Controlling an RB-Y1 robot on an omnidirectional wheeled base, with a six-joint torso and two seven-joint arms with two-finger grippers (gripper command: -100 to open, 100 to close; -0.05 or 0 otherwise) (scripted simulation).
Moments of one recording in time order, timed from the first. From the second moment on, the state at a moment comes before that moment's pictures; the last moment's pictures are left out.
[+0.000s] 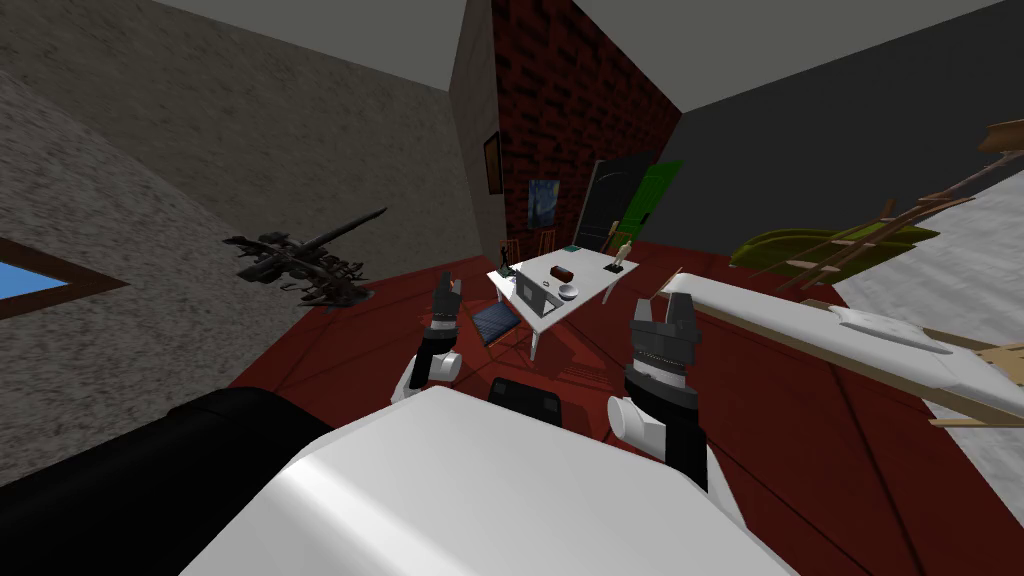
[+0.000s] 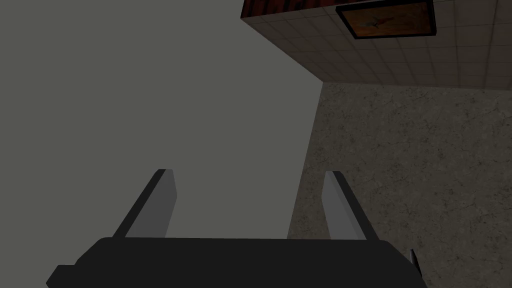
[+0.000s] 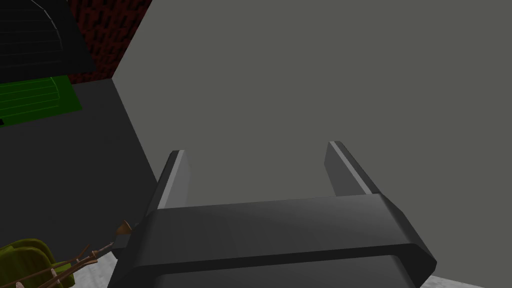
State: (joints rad) left arm 0.50 0.04 0.02 -2.24 0.01 -0.47 -0.12; right arm 0.51 0.00 0.04 -2.24 0.05 -0.53 0.06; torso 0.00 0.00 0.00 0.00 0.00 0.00
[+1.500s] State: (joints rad) left arm 0.50 0.04 0.02 -2.24 0.01 -0.47 -0.12; right arm 0.50 -0.11 0.02 -2.22 0.08 -0.52 0.09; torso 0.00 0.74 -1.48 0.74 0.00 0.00
